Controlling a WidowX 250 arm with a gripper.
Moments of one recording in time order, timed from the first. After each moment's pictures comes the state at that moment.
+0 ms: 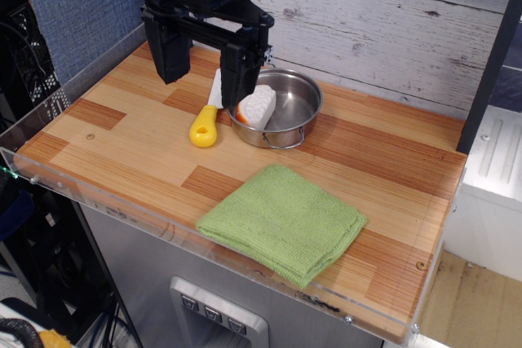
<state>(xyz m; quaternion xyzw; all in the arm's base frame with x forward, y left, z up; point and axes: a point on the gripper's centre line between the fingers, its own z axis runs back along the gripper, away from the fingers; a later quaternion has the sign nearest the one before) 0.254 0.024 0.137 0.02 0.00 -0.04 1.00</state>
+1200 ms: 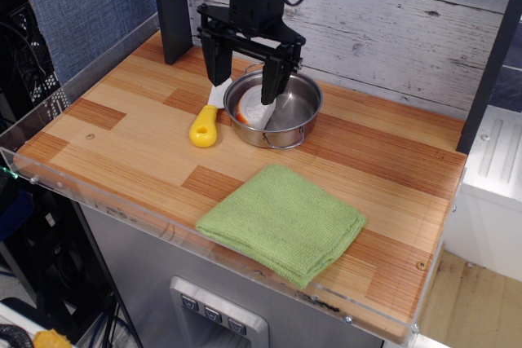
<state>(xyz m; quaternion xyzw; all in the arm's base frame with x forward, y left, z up) 0.345 0.046 0.067 0.04 0.01 -0.01 1.00</state>
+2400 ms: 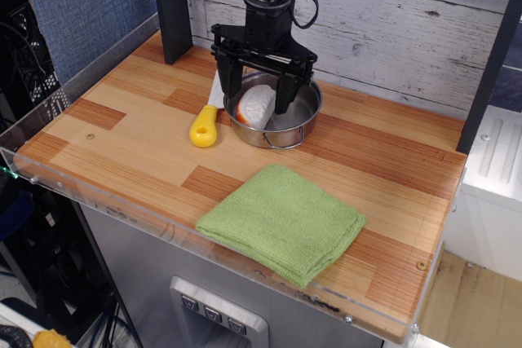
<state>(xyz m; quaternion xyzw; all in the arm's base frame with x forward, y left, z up) 0.365 0.042 0.040 0.05 -0.02 0.04 1.00</state>
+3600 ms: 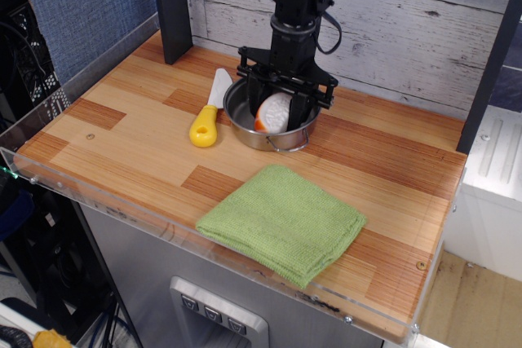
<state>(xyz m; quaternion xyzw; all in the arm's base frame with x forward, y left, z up) 0.374 0.024 0.021 0.05 0.00 0.00 1.00</state>
